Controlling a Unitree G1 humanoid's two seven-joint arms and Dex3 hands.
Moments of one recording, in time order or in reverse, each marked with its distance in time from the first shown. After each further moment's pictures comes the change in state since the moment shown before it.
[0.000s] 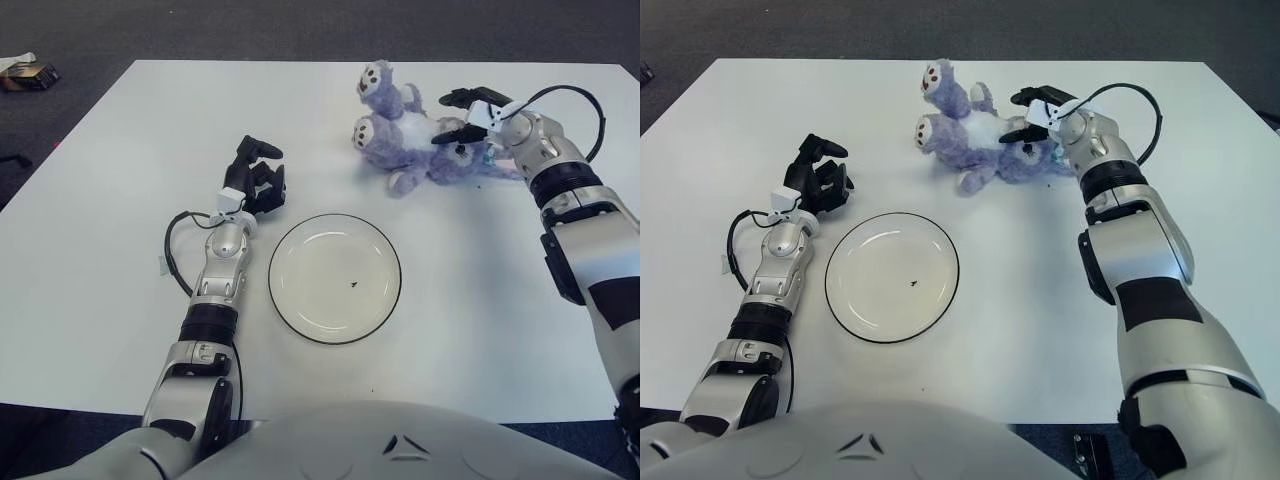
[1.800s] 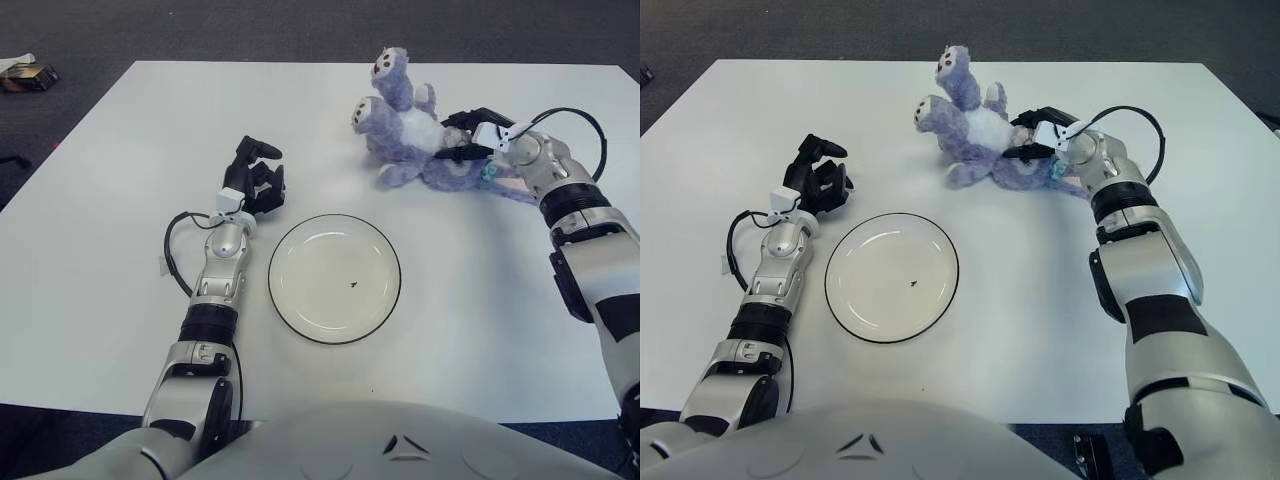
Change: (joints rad) left arm 0.003 0.000 0.004 -0.002 -0.001 -0.002 0.000; right arm 0.081 -0.085 0.060 -0.083 0.012 -0.017 0.200
